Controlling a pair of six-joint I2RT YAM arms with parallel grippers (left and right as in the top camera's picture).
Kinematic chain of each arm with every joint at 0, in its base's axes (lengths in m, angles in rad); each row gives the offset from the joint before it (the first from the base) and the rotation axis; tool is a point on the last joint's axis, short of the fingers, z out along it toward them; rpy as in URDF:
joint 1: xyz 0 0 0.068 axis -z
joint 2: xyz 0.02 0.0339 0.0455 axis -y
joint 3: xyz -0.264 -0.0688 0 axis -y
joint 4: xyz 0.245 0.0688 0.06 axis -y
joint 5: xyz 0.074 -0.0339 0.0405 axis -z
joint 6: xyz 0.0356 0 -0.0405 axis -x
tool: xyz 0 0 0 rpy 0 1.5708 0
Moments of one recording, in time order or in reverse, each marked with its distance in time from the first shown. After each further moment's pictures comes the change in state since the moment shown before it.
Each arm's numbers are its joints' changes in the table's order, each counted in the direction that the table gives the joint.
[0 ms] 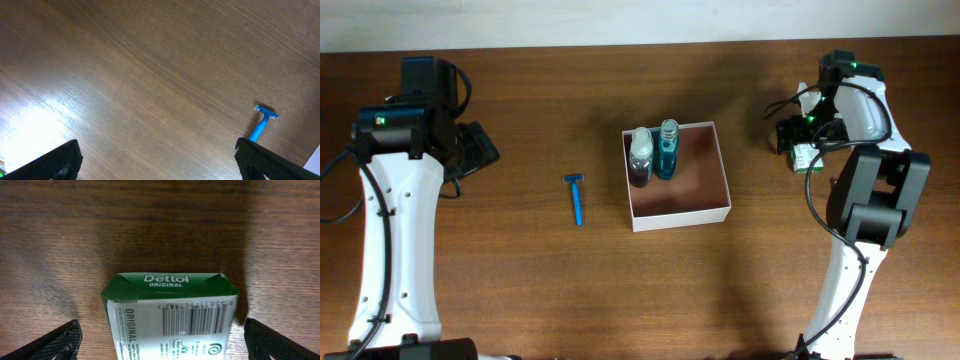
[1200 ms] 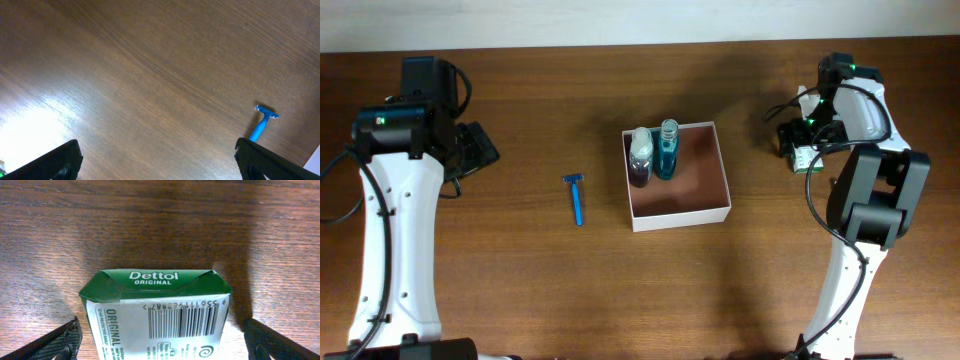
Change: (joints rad) left arm 0.000 0.000 0.000 0.000 0.000 0.000; right arm 0.000 0.000 -0.018 0.012 0.042 0.020
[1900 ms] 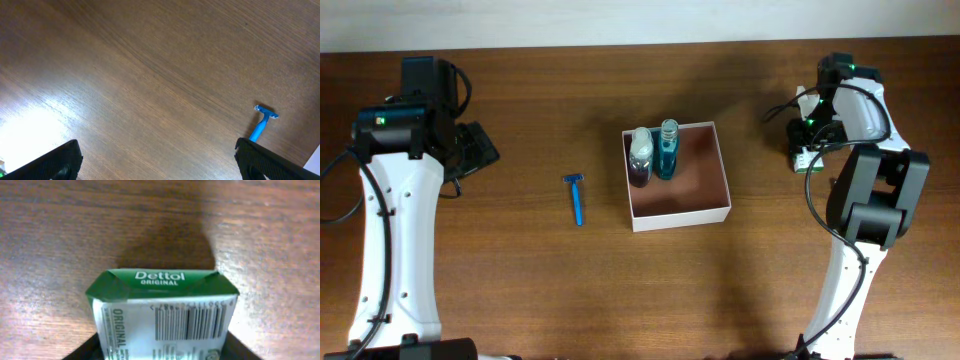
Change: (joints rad) left arm 0.000 0.000 0.000 0.000 0.000 0.000; right arm 0.000 0.000 -0.001 -0.001 0.000 0.017
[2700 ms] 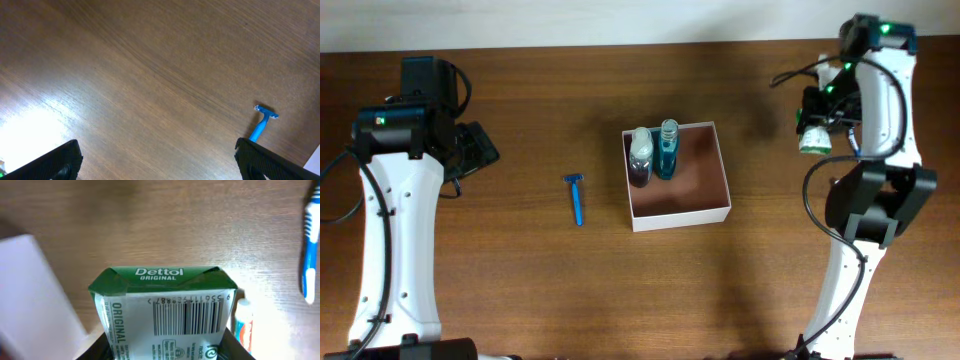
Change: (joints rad) left arm 0.000 0.000 0.000 0.000 0.000 0.000; right arm 0.000 -0.017 0.514 -0.512 -0.153 -0.195
